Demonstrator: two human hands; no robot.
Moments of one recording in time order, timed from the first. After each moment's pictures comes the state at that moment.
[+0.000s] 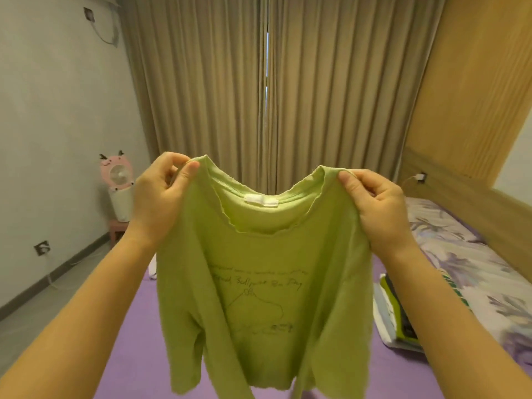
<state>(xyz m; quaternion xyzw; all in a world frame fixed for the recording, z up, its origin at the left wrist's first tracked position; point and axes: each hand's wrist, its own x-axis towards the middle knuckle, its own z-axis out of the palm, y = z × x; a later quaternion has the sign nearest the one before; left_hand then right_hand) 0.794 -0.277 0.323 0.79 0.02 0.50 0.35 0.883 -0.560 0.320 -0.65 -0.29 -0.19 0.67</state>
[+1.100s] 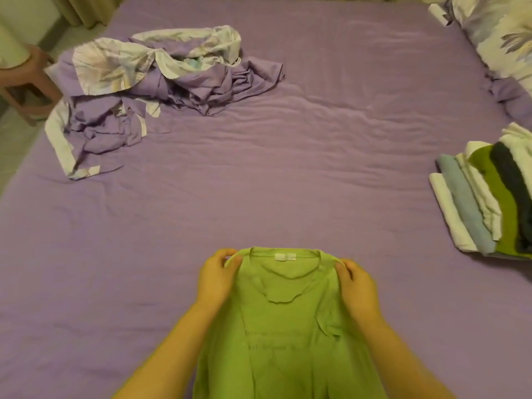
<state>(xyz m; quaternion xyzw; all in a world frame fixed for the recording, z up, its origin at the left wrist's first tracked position) 1.006 -0.196 -0.206 0.78 0.34 -0.06 0.52 1.052 -0.448 -0.223 -0.88 0.12 0.15 0.44</state>
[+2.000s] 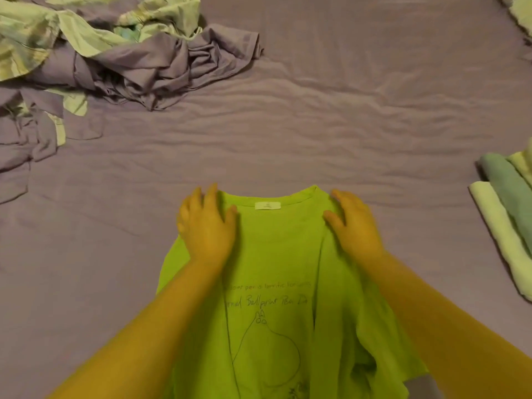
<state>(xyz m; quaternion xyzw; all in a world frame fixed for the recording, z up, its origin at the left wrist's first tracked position) 1.220 -0.187 -0.300 0.94 0.25 0.03 0.23 1.286 -0.436 -0.316 -0.95 -0.06 0.11 0.27</state>
